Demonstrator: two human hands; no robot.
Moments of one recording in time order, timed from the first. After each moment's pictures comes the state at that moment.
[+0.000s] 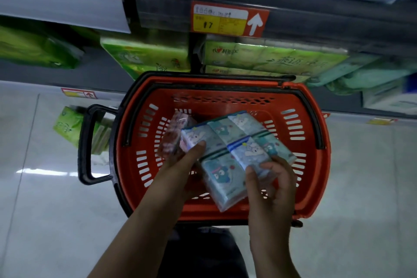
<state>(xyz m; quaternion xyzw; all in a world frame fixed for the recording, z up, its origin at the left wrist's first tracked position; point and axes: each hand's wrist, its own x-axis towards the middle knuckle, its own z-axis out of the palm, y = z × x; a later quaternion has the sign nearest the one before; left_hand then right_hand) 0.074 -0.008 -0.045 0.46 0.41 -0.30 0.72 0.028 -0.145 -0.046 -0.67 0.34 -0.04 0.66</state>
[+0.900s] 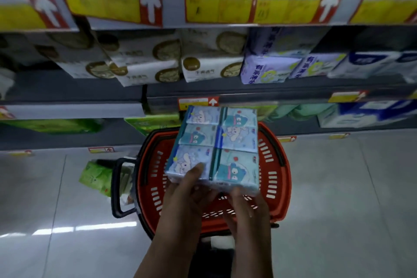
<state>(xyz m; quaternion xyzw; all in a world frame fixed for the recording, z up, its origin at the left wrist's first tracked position) 0.077 -0.036 0.109 0.39 0.37 -0.19 0.82 0.034 -0.122 0.110 -0.50 0.47 0.03 0.73</state>
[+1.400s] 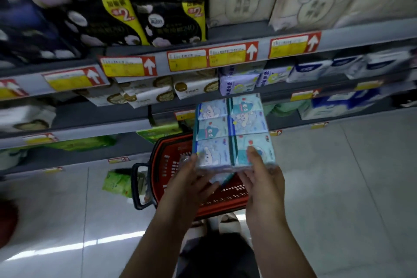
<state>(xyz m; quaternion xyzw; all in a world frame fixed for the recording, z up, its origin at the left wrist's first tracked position) 0.064 -0.042 0.207 0.43 0.34 -0.29 0.79 0.047 -0.172 0.226 -0.40 0.48 -0.06 0.78</state>
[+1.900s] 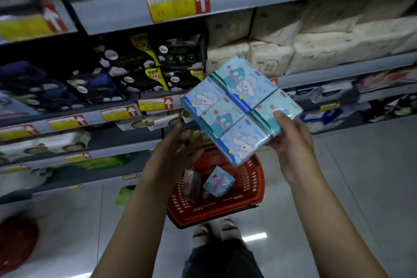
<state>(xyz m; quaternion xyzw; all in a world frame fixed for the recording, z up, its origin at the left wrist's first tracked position) 0.096 -0.023 0.371 0.46 0.25 -0.25 0.81 0.060 -0.241 0.387 -0.49 0.26 -0.08 0.83</state>
